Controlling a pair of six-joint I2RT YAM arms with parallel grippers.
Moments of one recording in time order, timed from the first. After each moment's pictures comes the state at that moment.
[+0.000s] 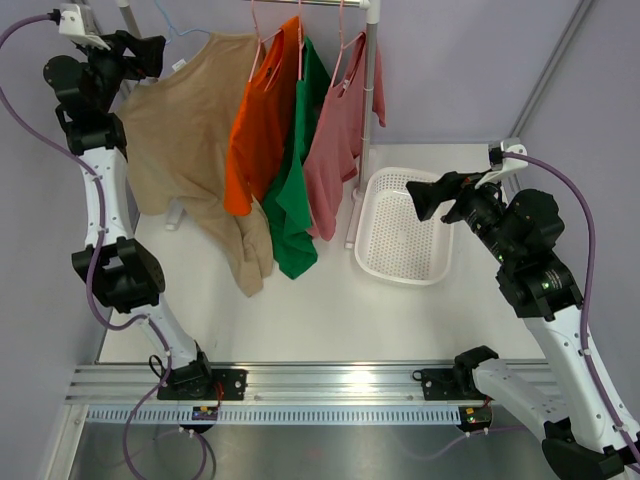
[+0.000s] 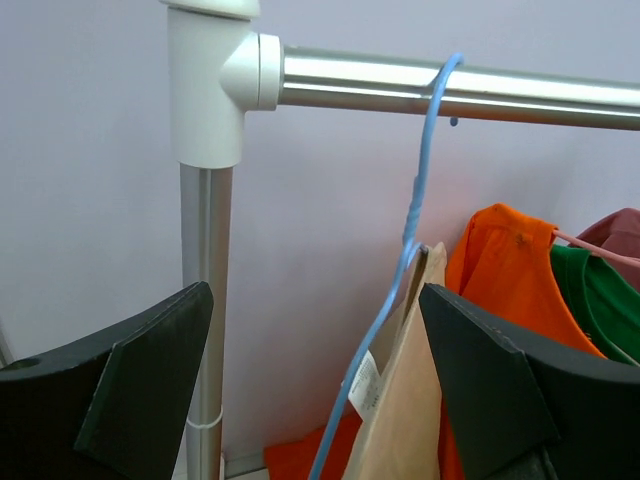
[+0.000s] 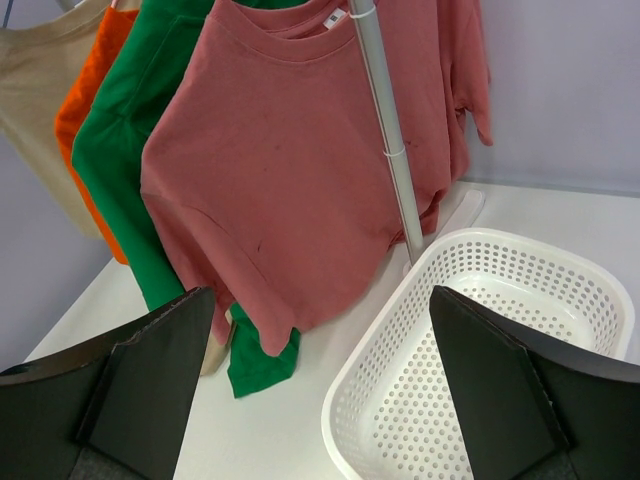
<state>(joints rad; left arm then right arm) 0.31 1.85 2.04 0.21 0.58 -0.35 0.36 0.84 1.18 -0.33 -0.10 0.27</state>
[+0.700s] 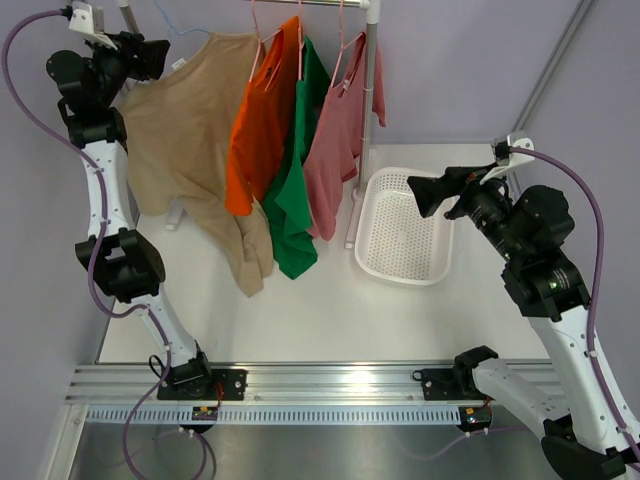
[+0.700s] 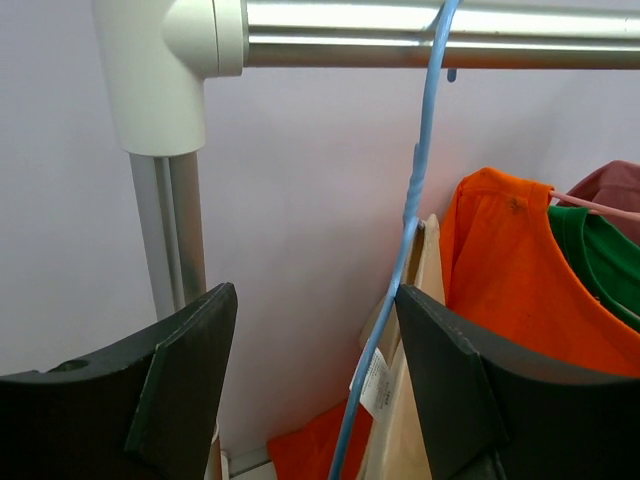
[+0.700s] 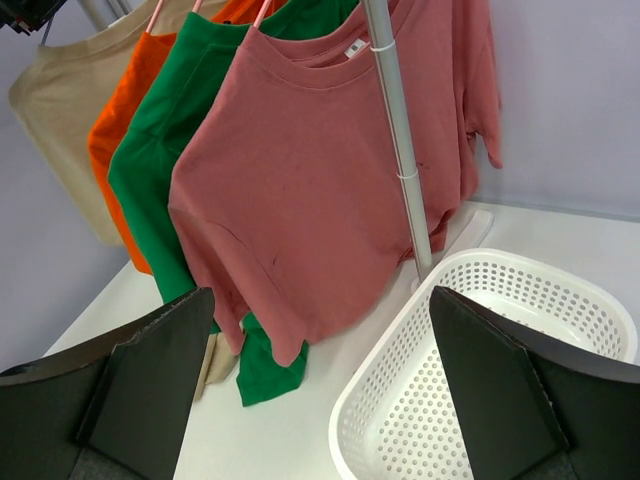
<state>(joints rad) 0.31 1.96 2.17 0.17 0.70 -0.31 0.36 0.85 1.25 -0.35 -0.13 0.26</state>
